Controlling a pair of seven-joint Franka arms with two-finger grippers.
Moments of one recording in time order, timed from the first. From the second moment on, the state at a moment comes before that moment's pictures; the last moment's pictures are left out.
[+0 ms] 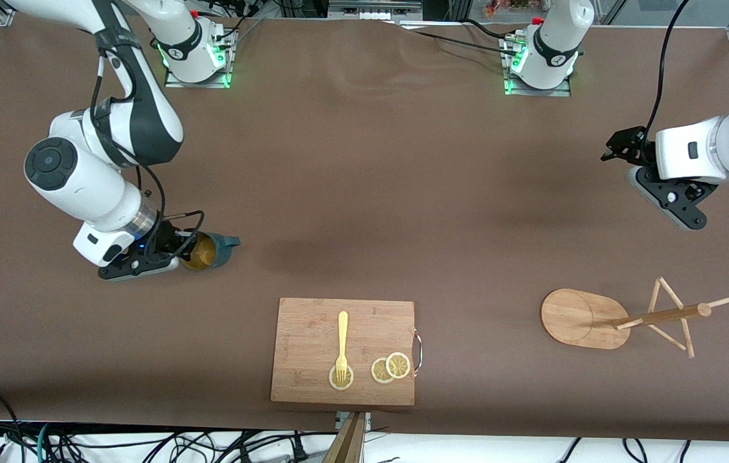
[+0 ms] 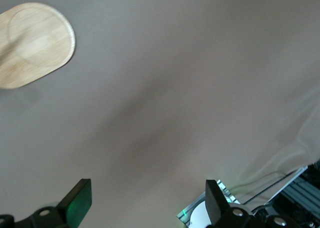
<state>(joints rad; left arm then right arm) -0.06 0.21 0.01 -1.47 -0.12 1.38 0.67 0.16 0.37 0.11 -1.70 0.01 2.18 0.09</state>
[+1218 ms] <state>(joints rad) -0.02 0.23 0.01 -1.77 -0.45 1.65 1.23 0.74 0.75 0.07 -1.36 -0.27 2.27 0.91</state>
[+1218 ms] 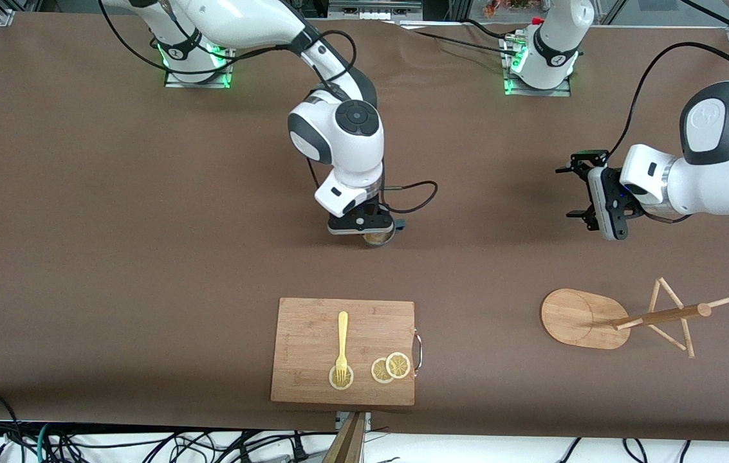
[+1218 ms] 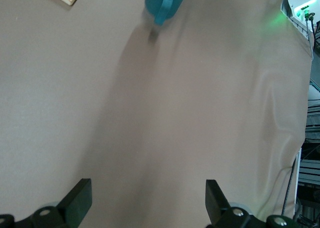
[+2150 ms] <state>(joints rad) -0.03 0.27 -0.02 -1.97 -0.68 1.91 1.54 0.83 0.84 0.02 -1.28 -0.27 2.31 1.08</state>
